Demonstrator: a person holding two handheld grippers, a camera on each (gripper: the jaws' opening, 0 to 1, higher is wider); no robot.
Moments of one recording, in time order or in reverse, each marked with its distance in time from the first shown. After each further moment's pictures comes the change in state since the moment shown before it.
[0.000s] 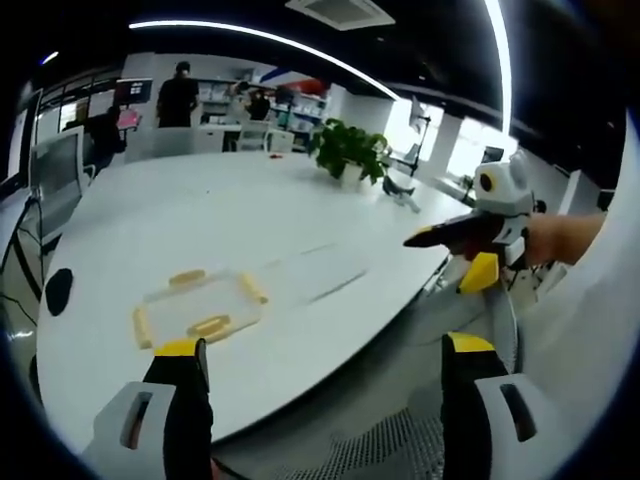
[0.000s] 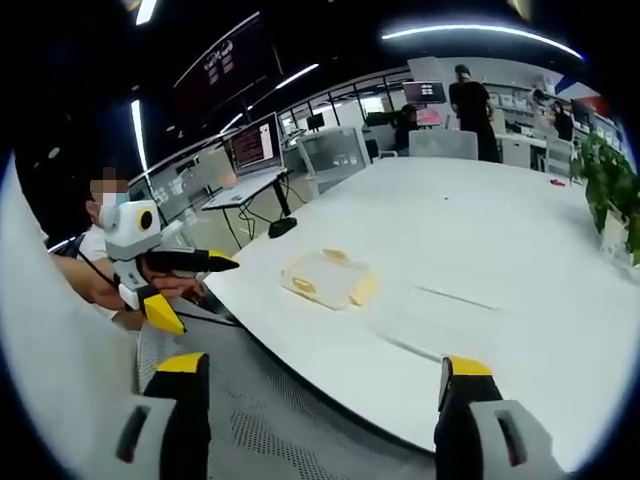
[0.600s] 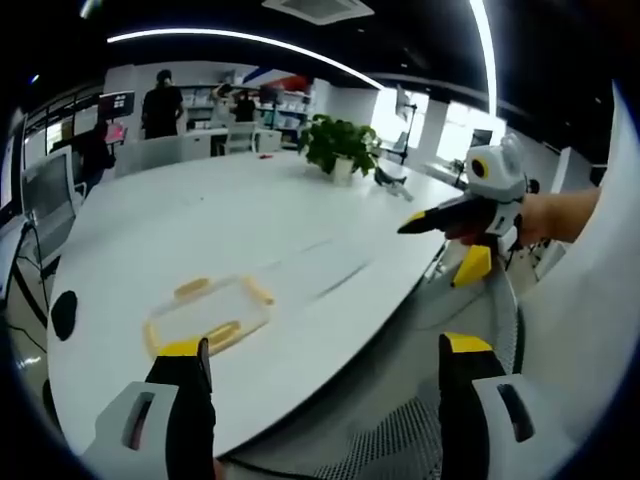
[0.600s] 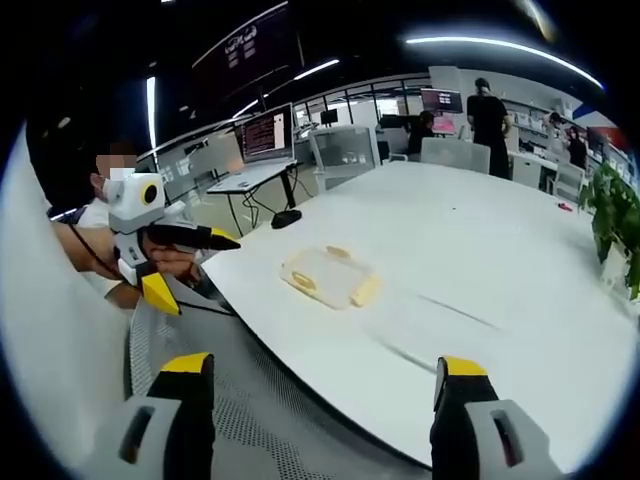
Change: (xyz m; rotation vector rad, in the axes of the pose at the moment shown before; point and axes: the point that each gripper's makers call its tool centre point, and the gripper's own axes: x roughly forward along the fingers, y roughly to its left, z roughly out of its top) left arm -0.007 0.009 0.003 0.080 0.026 -0.020; right arm 0.008 0.003 0.000 -0.090 0.039 -0.006
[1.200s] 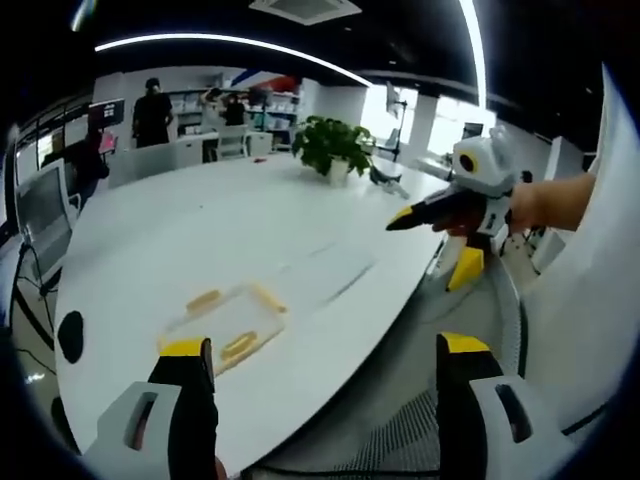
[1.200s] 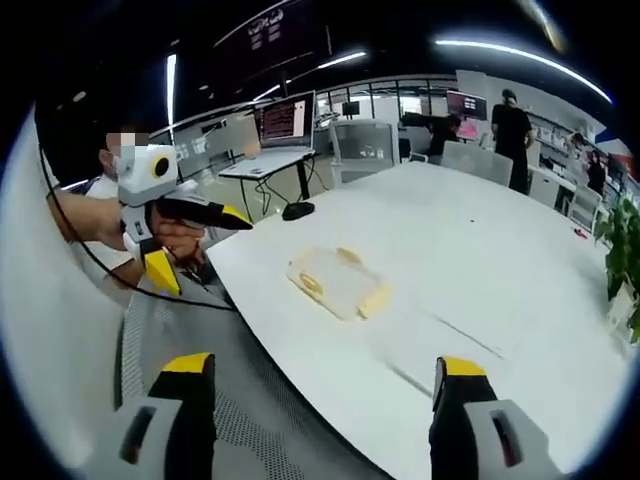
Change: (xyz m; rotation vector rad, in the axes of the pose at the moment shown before) left arm -0.007 0.021 0.013 0.050 0.007 -0.027; right arm 0.020 0.003 0.016 -0.104 0.050 0.033
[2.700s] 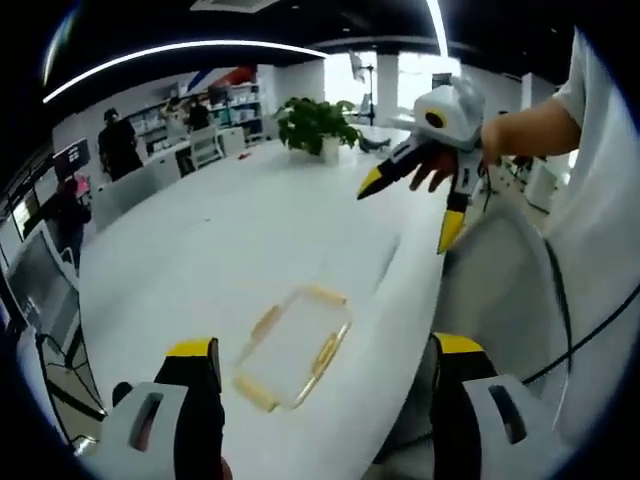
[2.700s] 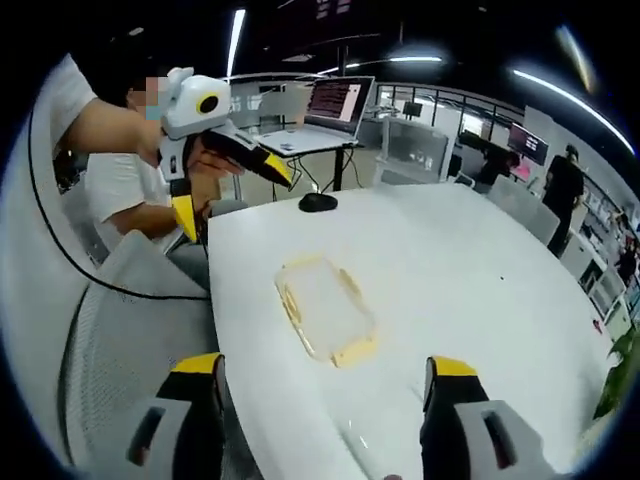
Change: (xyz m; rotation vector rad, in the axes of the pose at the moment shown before) left arm 0.003 0.084 0.018 0.267 0.139 -0.040; right arm 0.066 -0.032 0.050 -0.304 0.090 0.086
